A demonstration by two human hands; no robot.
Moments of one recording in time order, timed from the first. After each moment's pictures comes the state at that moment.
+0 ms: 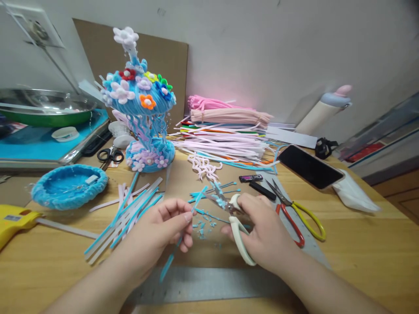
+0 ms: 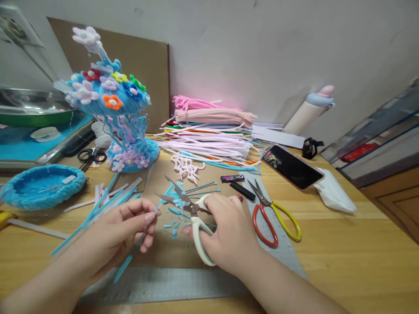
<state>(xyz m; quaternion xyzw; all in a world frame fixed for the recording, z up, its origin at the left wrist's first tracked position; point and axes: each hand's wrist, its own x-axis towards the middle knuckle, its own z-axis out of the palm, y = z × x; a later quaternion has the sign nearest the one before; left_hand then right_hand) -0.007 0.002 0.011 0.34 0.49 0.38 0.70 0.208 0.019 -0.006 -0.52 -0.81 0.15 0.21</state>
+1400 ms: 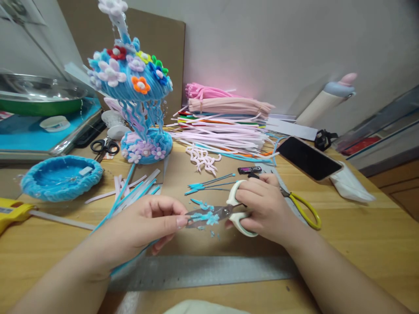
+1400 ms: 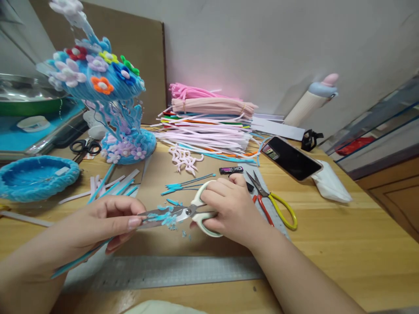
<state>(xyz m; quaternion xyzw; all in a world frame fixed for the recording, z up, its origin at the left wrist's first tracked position) -0.035 0.004 0.016 0.47 0.50 0.23 0.68 0.229 0.039 -0.003 -0.37 -0.91 0.01 0.19</state>
